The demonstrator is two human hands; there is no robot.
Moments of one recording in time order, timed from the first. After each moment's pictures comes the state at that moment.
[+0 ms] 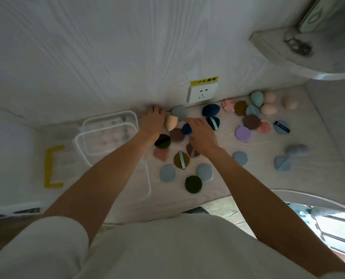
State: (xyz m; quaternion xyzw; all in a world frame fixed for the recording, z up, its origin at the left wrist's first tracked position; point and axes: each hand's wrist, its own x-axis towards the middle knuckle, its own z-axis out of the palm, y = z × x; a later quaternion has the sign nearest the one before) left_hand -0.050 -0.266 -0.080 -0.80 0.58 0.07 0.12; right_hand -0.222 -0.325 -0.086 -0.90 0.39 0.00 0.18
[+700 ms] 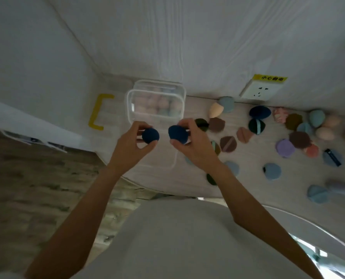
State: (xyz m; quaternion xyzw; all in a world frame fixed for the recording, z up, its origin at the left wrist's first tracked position) left_hand -0.070 -0.044 -0.024 -0.82 0.30 0.22 -0.44; right_hand -0.188 -0.210 -0.029 -0.82 0.19 -0.09 0.53
